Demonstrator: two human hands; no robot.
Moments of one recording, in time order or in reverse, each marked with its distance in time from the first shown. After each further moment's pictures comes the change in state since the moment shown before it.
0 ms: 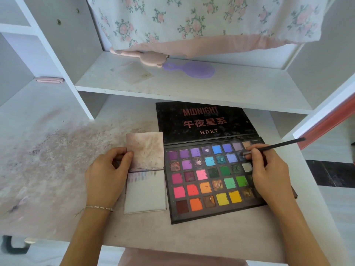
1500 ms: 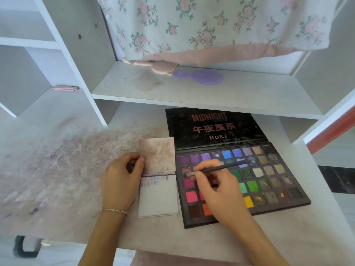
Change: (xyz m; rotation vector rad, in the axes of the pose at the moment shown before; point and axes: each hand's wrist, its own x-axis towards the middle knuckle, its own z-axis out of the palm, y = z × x) left_hand 0.000 0.001 -0.001 -0.004 0.010 -0.002; right_hand -0.050 -0.077 0.054 0.399 -0.329 -0.121
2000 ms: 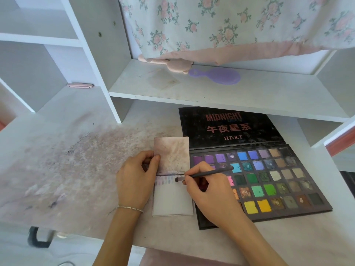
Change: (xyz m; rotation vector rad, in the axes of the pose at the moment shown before) left_hand 0.001 -0.003 0.001 -0.025 0.001 0.031; right_hand 0.009 -0.009 0.032 -0.103 -0.188 0.015
